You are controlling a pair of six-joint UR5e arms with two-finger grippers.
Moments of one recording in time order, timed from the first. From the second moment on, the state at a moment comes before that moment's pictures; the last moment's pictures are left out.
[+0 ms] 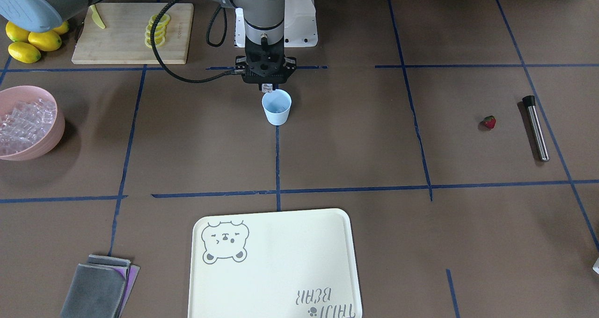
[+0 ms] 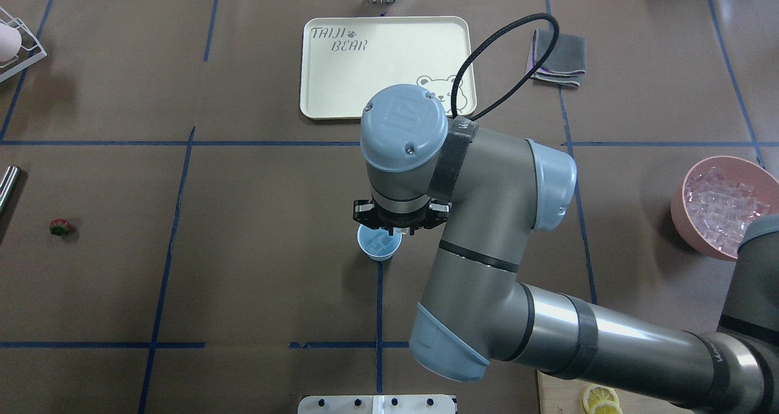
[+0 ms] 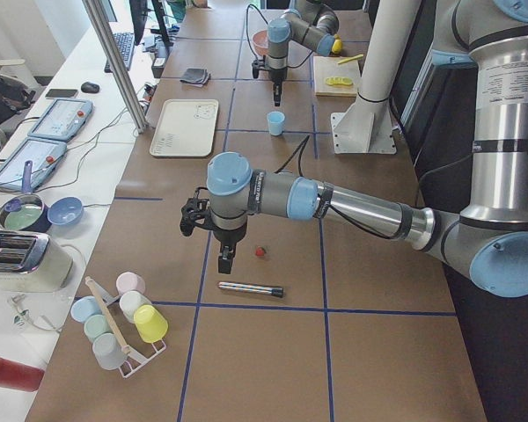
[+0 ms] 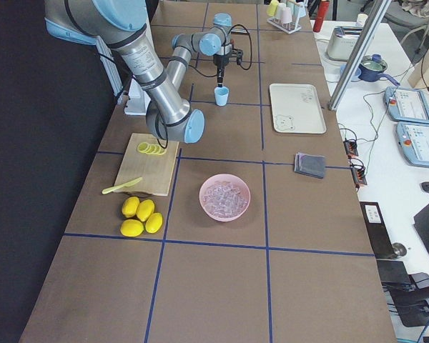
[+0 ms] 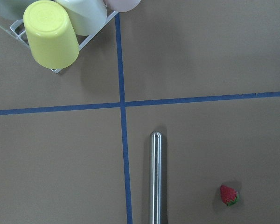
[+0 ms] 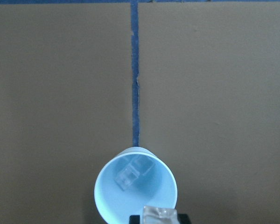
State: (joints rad) left arm -1.57 -1.52 -1.88 -1.47 -2.36 -0.04; right arm 0.45 -0.71 1.71 -1.88 1.88 1.26
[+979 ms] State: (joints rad) left arm -1.57 -1.52 -1.87 -1.48 -2.36 -0.04; right arm 0.43 -0.69 1.66 -1.87 1.85 1.28
